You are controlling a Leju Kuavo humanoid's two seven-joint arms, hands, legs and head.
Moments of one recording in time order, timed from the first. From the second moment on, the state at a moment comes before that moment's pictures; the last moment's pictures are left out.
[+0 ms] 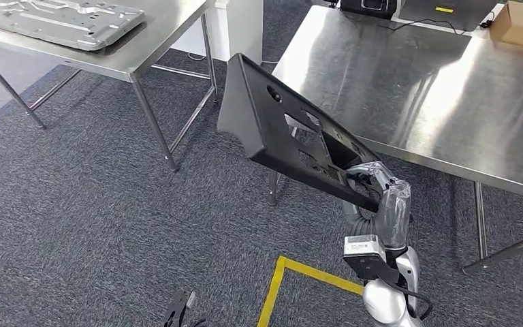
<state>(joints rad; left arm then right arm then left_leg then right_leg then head) -0.16 -0.18 -0.30 -0.26 0.44 0.05 -0.14 -0.13 -0.01 0.57 -1.60 0.66 -0.48 -0.44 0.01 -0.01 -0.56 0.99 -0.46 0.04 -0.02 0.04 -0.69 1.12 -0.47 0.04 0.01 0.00</state>
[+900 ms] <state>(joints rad) -0.16 -0.17 -0.30 -0.26 0.44 0.04 -0.15 -0.13 -0.01 0.57 -1.59 0.66 -0.48 -0.44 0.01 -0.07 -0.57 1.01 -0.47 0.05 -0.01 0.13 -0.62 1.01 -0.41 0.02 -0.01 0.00</state>
